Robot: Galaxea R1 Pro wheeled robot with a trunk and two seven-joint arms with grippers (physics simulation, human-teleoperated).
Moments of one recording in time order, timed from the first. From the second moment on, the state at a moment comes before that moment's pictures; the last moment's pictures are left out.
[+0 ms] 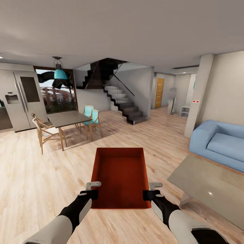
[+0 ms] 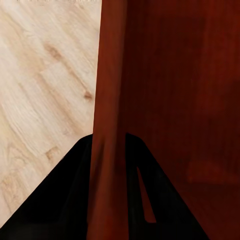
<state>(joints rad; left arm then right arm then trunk) -0.66 -0.09 -0.10 -0.39 0.15 0.20 0.20 -0.75 0.11 0.00 -0.16 0.03 0.04 -0.08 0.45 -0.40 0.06</state>
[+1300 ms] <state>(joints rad) -0.66 -0.09 -0.10 -0.39 0.15 0.19 0.20 -0.75 0.11 0.00 -0.16 0.03 0.03 -0.08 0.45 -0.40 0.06</state>
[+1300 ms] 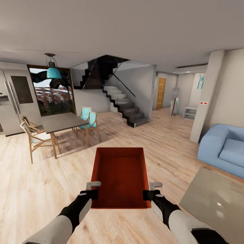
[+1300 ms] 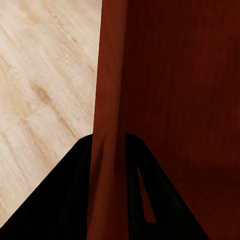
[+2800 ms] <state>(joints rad) -0.66 -0.09 -0.10 -0.39 0.16 0.19 0.20 -0.75 0.11 0.00 -0.16 0.03 0.03 -0.08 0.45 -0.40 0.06</state>
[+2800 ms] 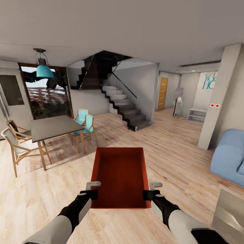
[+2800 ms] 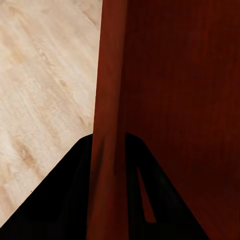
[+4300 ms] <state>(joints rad) -0.66 -0.09 -0.12 -0.39 0.17 0.19 0.21 -0.75 0.11 -0.01 -0.16 0.04 0.02 -0.08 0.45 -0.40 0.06</state>
